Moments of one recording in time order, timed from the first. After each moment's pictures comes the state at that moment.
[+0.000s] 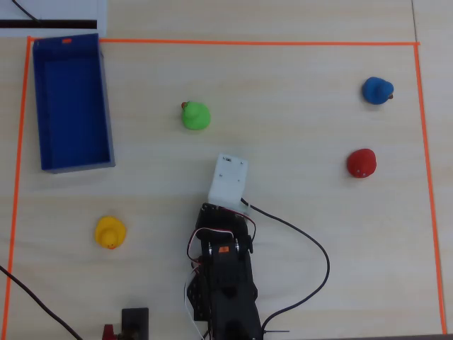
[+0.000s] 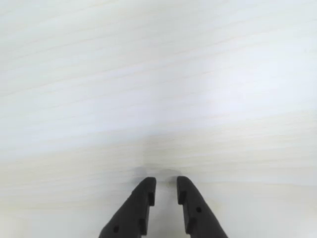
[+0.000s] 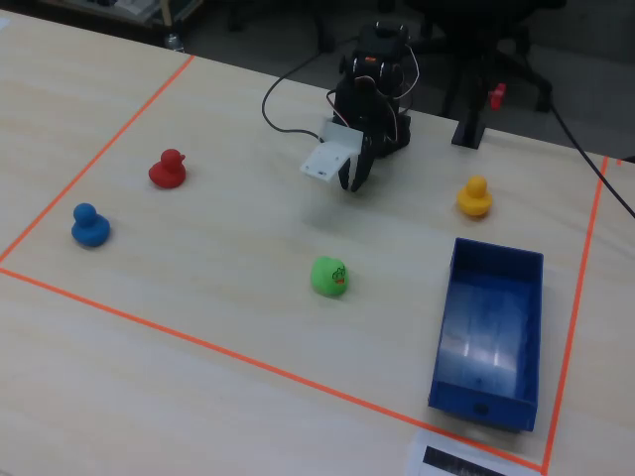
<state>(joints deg) -2.2 190.2 178.4 73.0 -66.3</state>
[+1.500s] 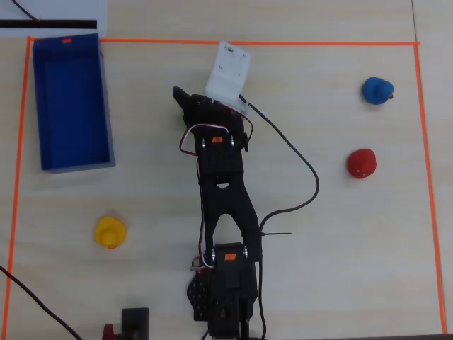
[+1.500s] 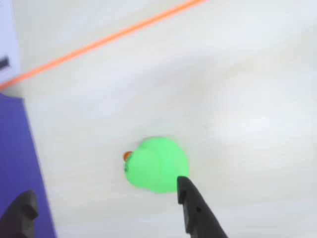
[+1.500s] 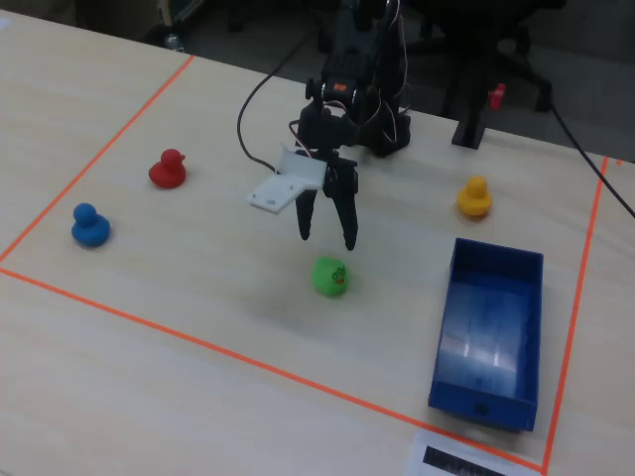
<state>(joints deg) -0.1 101.2 114.4 34.0 -63.6</state>
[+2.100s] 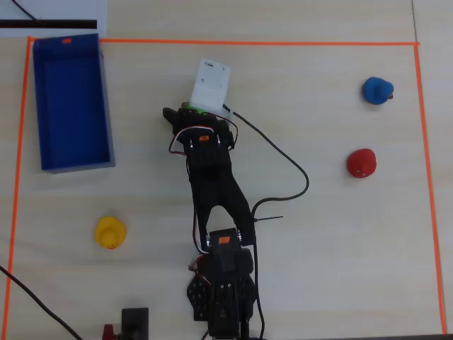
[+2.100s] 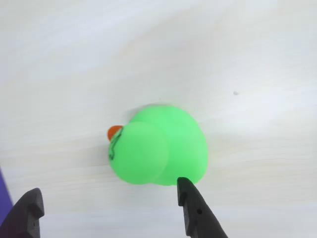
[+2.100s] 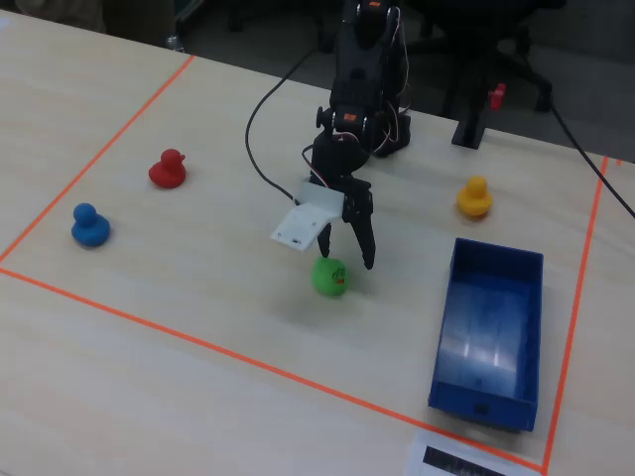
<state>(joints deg) -4.7 93.0 116.5 32.6 -64.2</state>
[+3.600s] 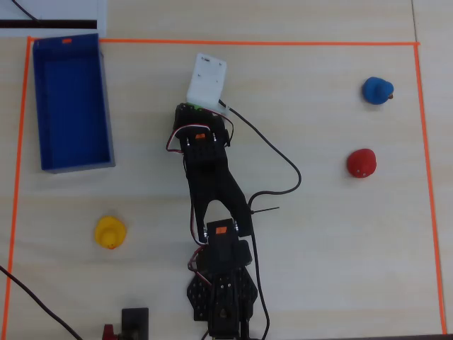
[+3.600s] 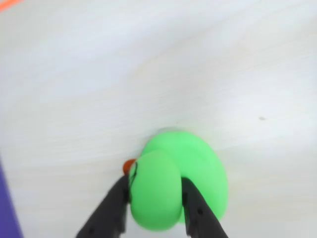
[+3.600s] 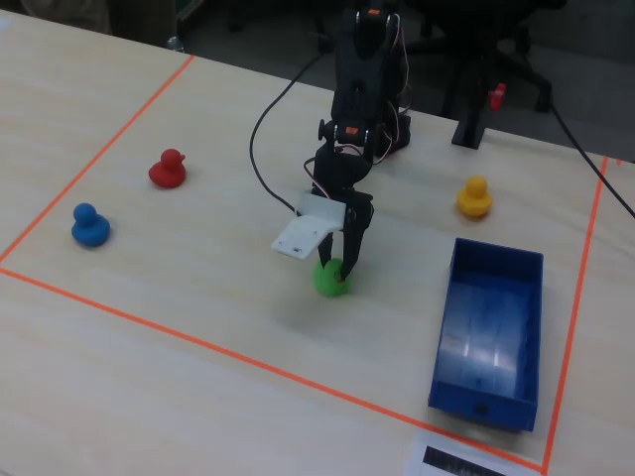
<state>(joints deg) -5.8 88.0 115.3 24.7 -62.2</state>
